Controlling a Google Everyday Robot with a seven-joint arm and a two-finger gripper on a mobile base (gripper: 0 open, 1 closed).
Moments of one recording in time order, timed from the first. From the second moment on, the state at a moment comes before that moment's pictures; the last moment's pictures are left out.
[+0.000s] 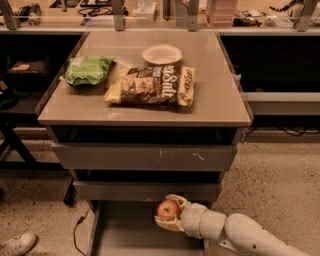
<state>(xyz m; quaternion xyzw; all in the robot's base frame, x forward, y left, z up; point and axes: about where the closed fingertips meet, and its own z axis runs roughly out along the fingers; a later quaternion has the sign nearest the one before) 0.453 -0.022 0.508 -0.41 0.72 0.27 0.48</state>
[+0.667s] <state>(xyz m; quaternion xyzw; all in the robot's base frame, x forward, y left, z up) 0.441 -0.042 0.613 -0.42 0.70 0.24 0.53</state>
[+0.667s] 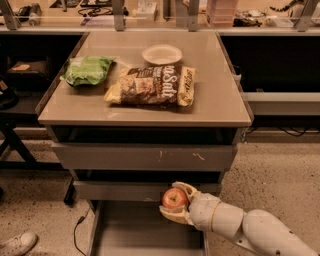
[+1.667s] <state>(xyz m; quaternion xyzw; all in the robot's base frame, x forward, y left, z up) 0.437 -0.035 0.697 -0.44 0.68 0.21 0.55</state>
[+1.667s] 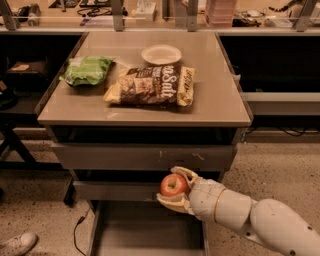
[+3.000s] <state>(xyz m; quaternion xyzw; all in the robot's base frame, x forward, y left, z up) 0.460 -0.042 0.800 -0.46 0.66 0.15 0.58</state>
